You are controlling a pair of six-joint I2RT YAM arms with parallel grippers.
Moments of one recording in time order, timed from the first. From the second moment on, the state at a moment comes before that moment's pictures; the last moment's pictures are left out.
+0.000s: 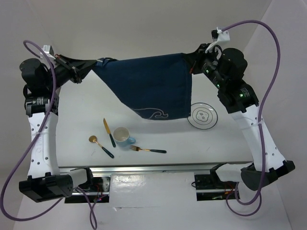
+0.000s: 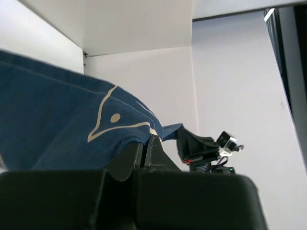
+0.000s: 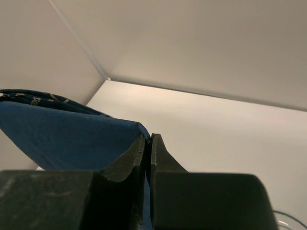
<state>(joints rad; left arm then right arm) 0.23 1.17 1.45 -0.27 0.79 -1.36 0.42 1.27 1.69 -0.40 -0.04 0.28</state>
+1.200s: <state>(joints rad) 0.25 1.38 1.09 -0.26 0.94 -1.21 0.28 1.52 1.33 -0.26 -0.16 0.20</state>
